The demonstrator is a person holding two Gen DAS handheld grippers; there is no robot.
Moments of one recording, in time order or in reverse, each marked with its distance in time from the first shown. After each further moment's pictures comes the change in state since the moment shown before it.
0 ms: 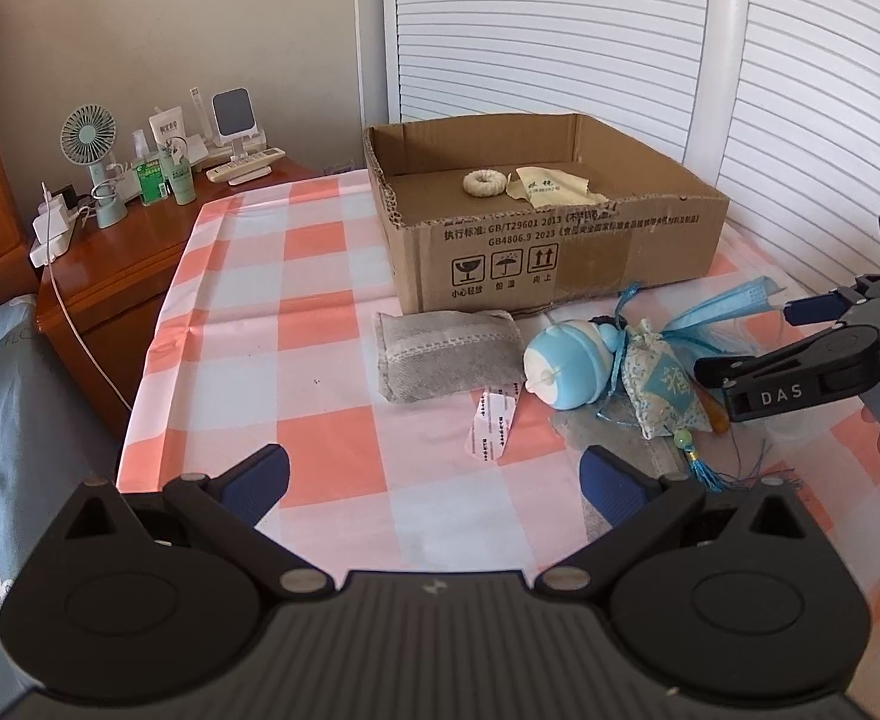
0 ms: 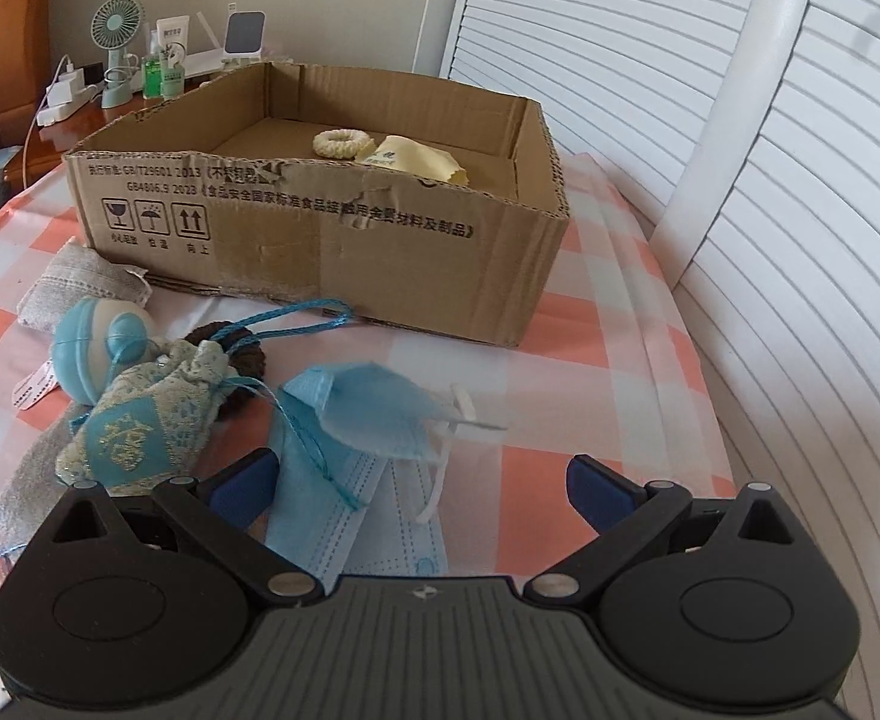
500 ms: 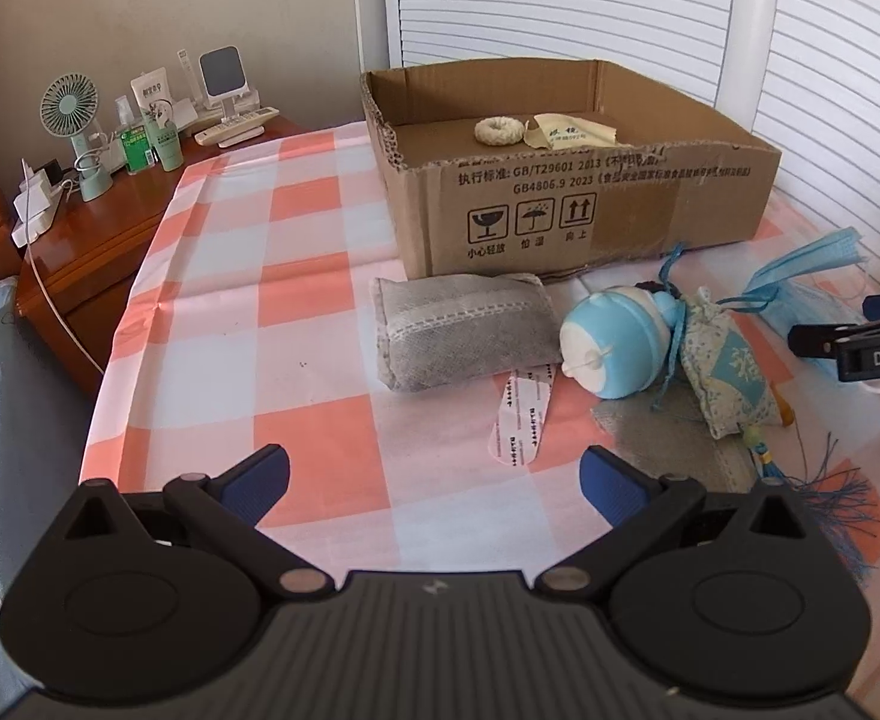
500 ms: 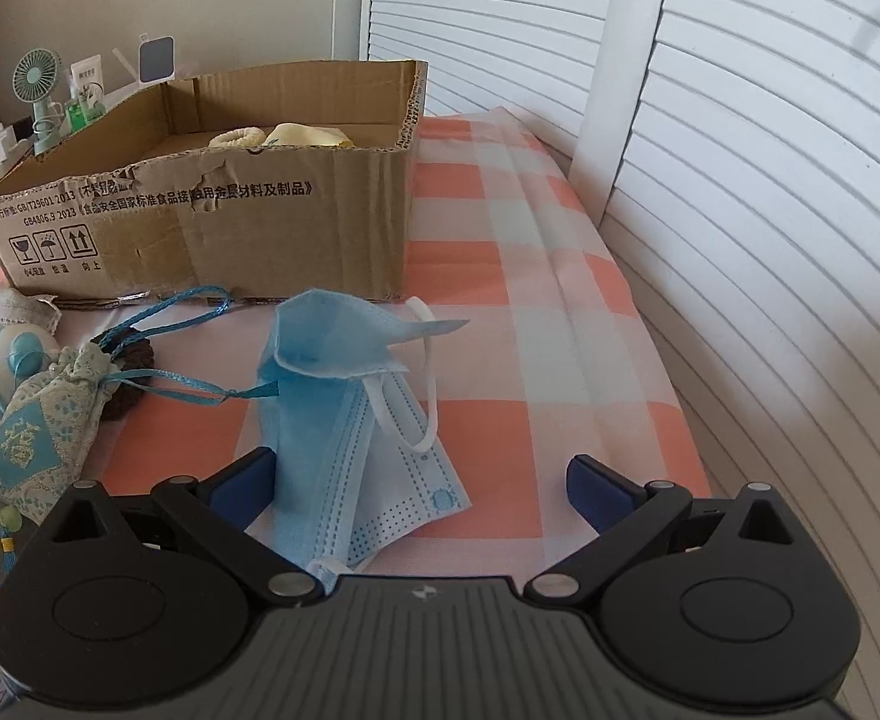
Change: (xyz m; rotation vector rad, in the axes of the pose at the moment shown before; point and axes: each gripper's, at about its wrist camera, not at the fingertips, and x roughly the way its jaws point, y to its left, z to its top) left arm 0.052 0.002 0.003 0.011 0.081 0.018; right arm 0.008 -0.043 -0.018 0.171 0.016 -0.009
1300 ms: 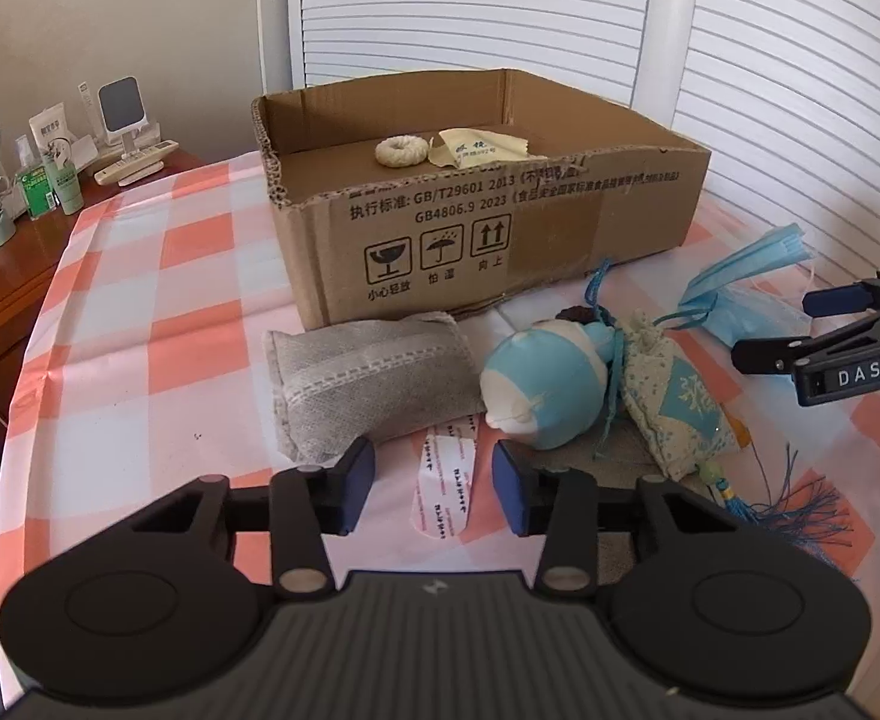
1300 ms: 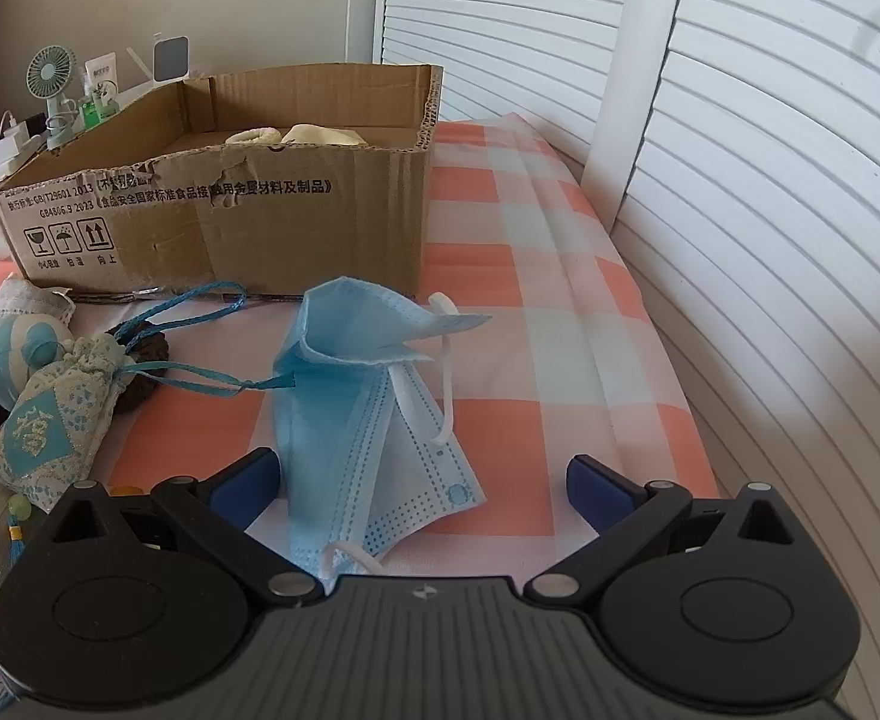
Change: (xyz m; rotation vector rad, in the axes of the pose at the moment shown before) left arm 0.021 -0.011 0.014 0.097 -0.057 -0.177; right arm -0.007 0.005 -0.003 -0.022 -0.012 0.010
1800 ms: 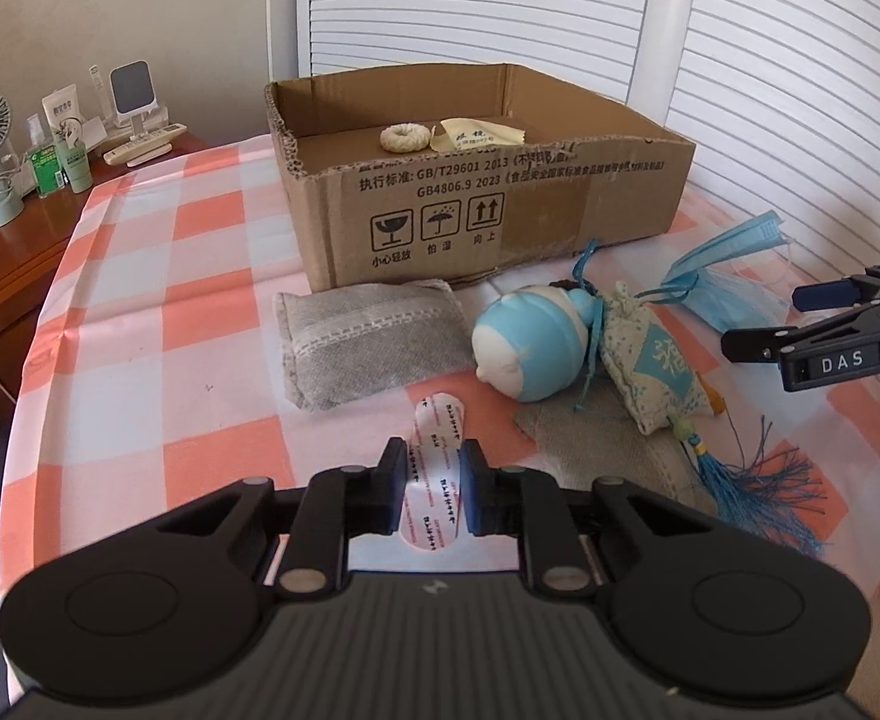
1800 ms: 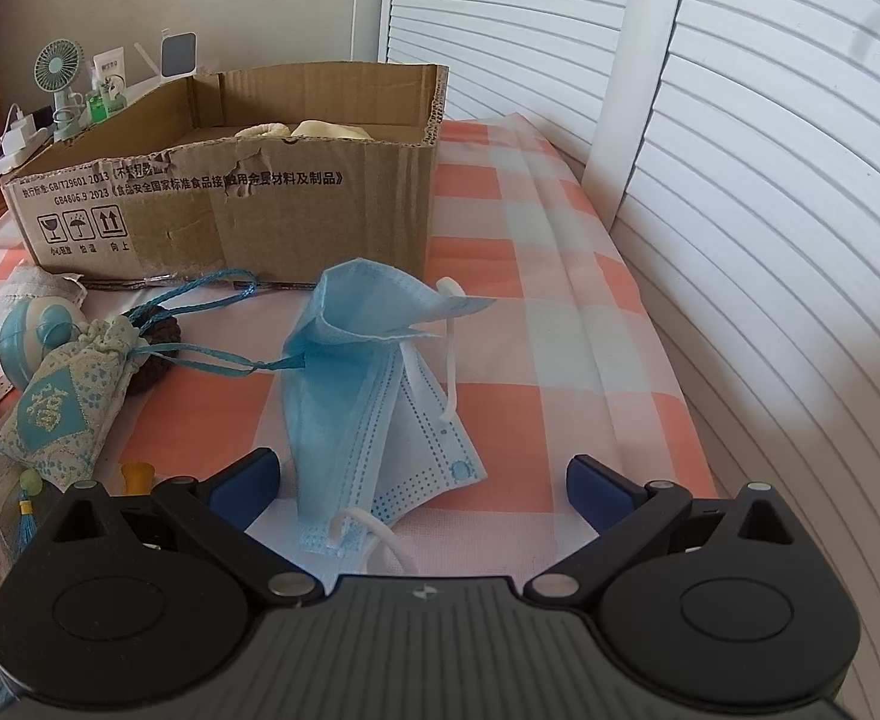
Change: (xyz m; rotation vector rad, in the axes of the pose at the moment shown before) left arm -0.021 0.002 -0.018 -0.035 0.019 -0.008; right arm -0.006 0.002 -0.006 -0.015 -0.001 0.001
